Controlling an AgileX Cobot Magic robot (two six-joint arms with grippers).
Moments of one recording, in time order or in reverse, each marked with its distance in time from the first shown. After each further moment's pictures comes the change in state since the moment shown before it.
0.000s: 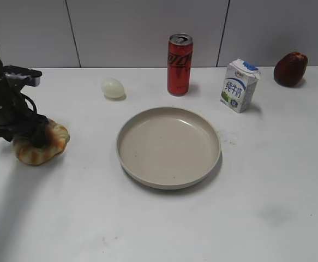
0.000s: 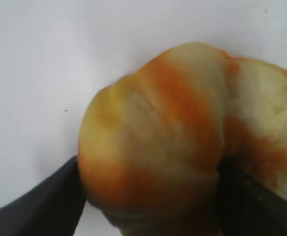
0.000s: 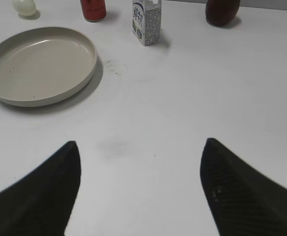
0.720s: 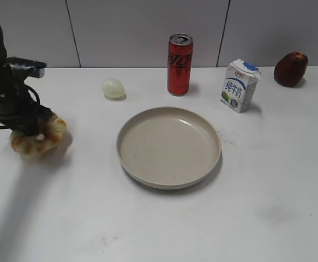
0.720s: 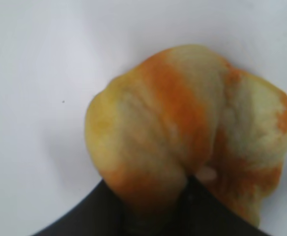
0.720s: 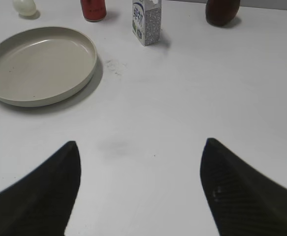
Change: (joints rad) left arm -0.057 -0.043 -0.090 -0.006 0.137 0.001; right arm 0.000 0.000 0.000 0.000 0.000 0.000
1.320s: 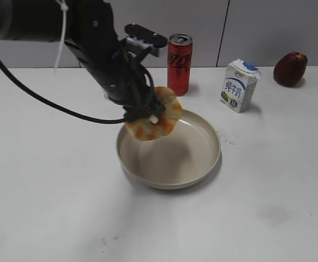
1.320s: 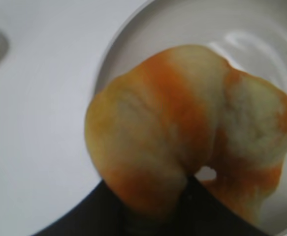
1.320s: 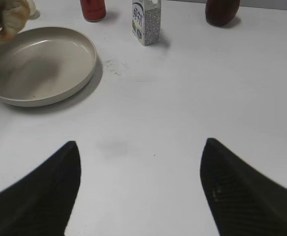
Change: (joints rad) left arm -0.494 -0.016 -0.120 -0.025 -0.206 0.001; right arm 0.000 0.000 0.000 0.000 0.000 0.000
